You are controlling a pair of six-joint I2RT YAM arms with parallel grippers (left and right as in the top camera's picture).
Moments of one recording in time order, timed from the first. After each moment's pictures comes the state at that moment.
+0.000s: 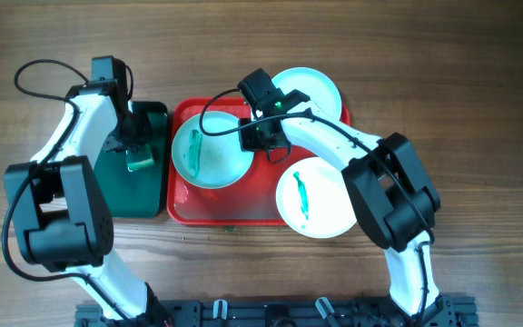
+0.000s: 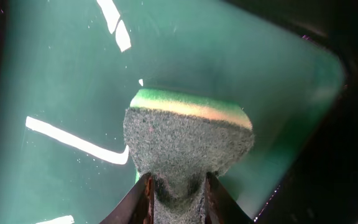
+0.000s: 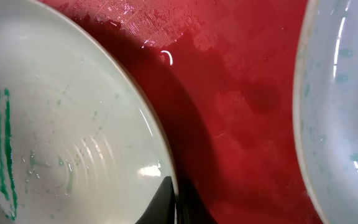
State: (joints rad) left arm 0.10 1.92 1.29 -0.80 -0.08 -0.24; right arm 0.62 2.17 1.54 -0.63 -0.17 0.51
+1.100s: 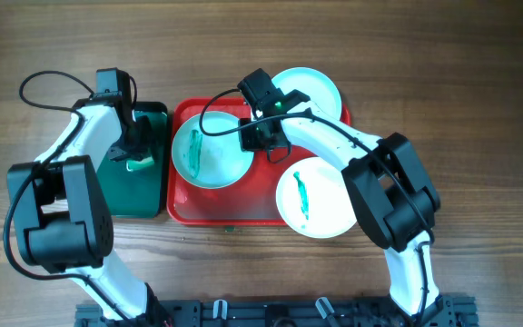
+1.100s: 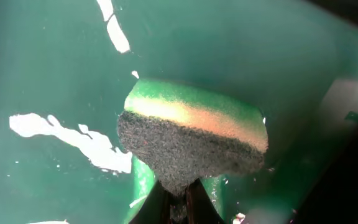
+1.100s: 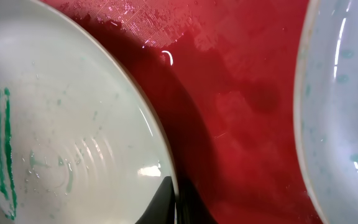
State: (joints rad) left arm 0.10 1.92 1.19 -0.70 -0.08 -0.27; right arm 0.62 2.17 1.54 -0.63 -0.17 0.50
